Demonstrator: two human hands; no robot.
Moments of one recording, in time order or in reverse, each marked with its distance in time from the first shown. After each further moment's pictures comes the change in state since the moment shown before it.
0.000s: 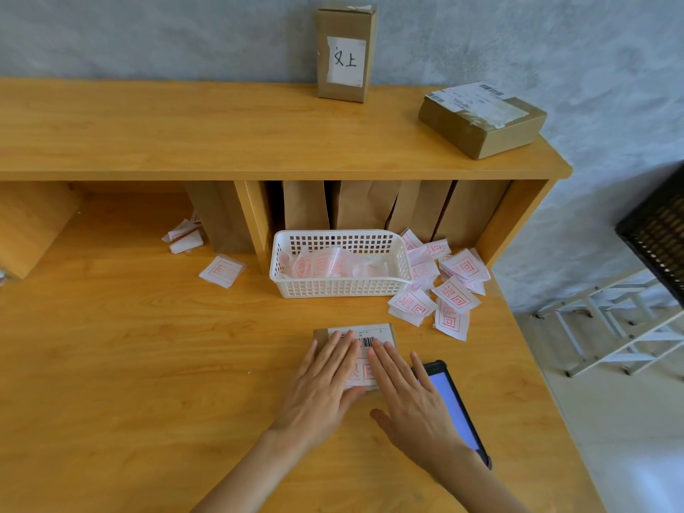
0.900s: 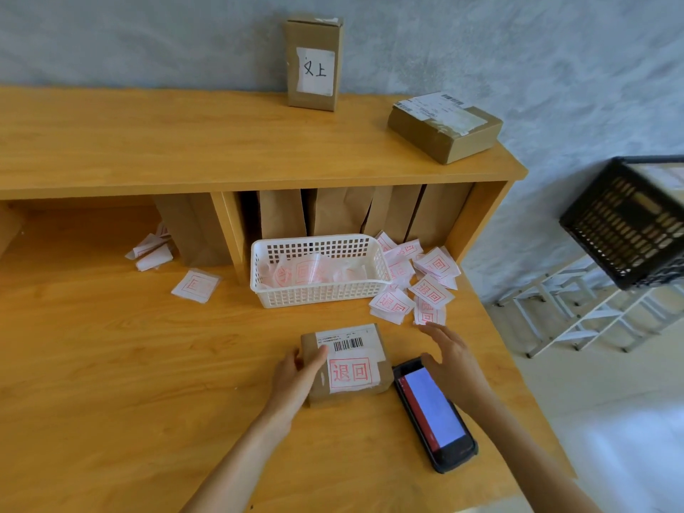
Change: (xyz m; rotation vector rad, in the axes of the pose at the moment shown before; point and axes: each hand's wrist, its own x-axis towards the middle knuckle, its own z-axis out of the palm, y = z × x) left_hand 0.022 -0.018 -0.027 -1.379 -0.210 -0.934; right_hand 0.010 0.069 -0.037 0.398 -0.050 0.569
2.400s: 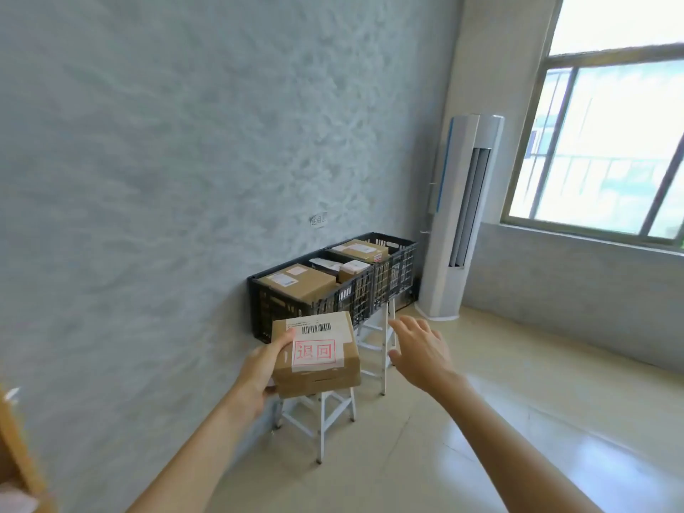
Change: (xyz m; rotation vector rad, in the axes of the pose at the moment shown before) left_hand -0.148 0.187 0.612 0.104 -0.578 0.286; right_hand -0.201 0.400 -0.429 -0.445 0.552 0.478
